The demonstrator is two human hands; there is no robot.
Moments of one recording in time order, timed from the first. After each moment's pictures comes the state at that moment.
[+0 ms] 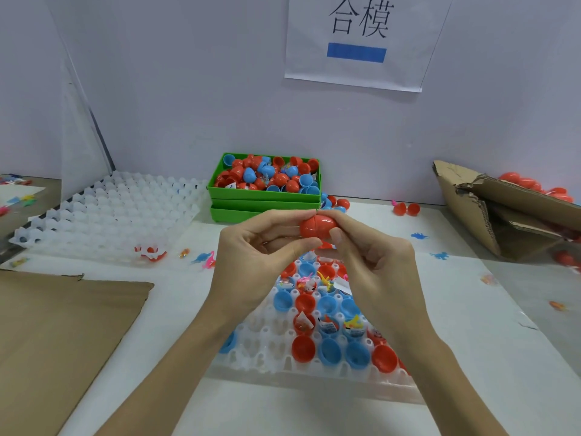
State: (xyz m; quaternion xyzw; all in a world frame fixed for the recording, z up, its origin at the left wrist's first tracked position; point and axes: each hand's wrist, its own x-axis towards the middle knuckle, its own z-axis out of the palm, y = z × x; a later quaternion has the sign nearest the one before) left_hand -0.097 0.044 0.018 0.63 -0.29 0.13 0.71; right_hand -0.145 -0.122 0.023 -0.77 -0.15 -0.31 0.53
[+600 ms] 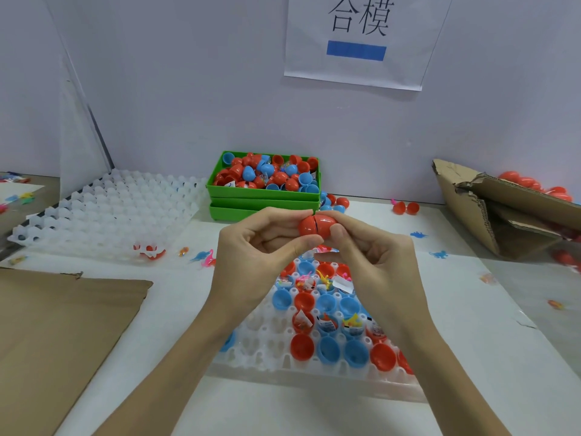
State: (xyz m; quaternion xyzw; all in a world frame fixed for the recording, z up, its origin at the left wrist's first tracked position) left_hand -0.101 0.041 0.018 0.64 -0.28 0.15 0.71; right_hand -0.143 -0.122 0.026 -0.73 -0.14 -0.25 0.62
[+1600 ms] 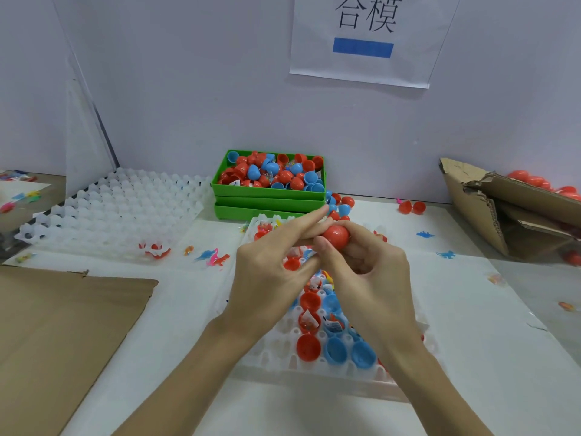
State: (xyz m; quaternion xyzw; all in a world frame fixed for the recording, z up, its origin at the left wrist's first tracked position) left_hand -0.106 0.034 0.003 0.73 -0.34 0.37 0.46; right_hand -0.146 -0.100 0.014 -0.75 -0.08 -0.29 0.59
